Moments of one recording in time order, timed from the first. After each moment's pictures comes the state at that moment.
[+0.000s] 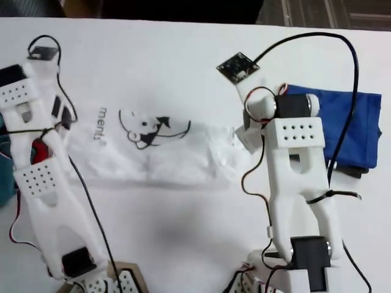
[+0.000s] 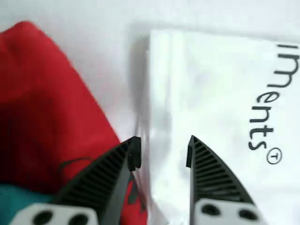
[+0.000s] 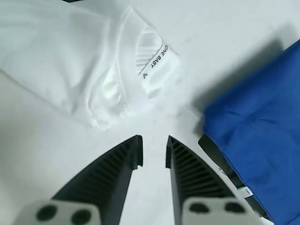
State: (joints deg) left arm -30.9 58.4 -65.3 100.9 -24.8; right arm -8.4 -10.8 6.4 87.3 33.5
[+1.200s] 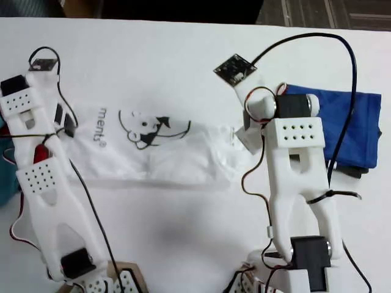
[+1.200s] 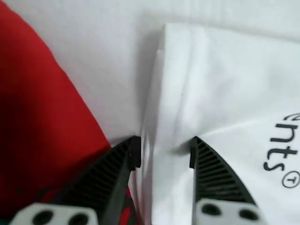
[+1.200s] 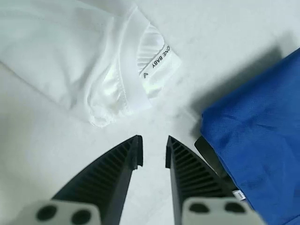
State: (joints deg) left arm -32.7 70.0 -72.2 99.6 -22.3; right arm -8.4 -10.8 6.4 87.3 37.0
